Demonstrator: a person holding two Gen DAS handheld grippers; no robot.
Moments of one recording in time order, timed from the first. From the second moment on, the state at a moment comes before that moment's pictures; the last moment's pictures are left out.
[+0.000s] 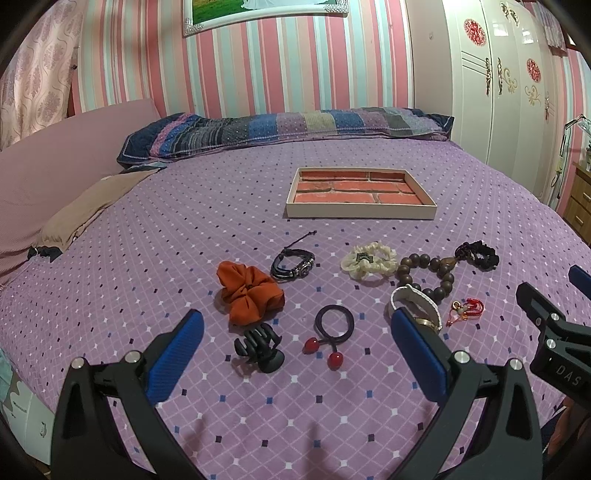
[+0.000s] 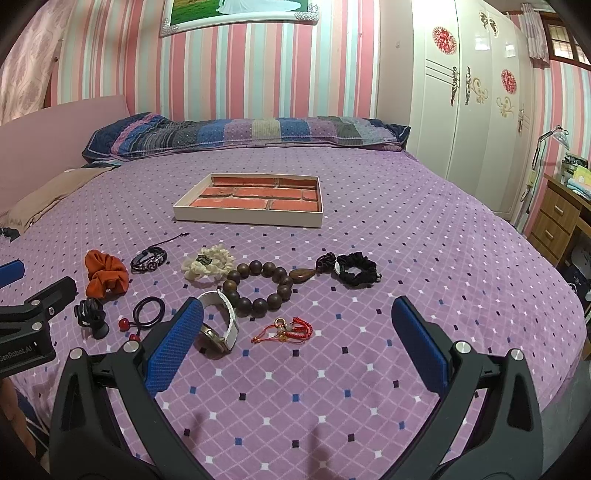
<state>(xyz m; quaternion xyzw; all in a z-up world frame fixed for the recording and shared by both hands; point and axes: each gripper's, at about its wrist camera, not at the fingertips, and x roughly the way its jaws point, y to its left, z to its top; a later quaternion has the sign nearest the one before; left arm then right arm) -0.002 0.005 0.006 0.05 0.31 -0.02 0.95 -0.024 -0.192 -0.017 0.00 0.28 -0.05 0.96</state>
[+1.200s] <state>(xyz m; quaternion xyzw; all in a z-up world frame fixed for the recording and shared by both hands) -0.004 0.006 0.002 0.05 0.31 -0.02 0.95 -0.028 -0.193 -0.020 0.00 0.28 -0.06 0.96</state>
